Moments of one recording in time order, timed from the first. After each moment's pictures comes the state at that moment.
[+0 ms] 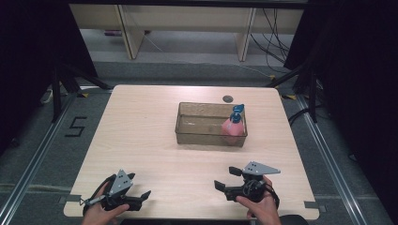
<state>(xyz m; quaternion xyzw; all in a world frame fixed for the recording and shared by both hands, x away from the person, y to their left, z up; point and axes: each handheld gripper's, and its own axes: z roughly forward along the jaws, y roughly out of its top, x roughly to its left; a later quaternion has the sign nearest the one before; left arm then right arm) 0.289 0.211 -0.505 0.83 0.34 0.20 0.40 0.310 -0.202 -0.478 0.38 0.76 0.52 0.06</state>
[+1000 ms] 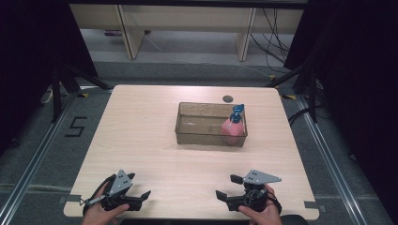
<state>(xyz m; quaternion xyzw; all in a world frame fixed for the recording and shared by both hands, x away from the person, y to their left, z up) 0.289 0.212 -0.505 0.83 0.34 0.21 0.39 0.290 -0.206 -0.484 0.37 0.78 0.50 0.07</state>
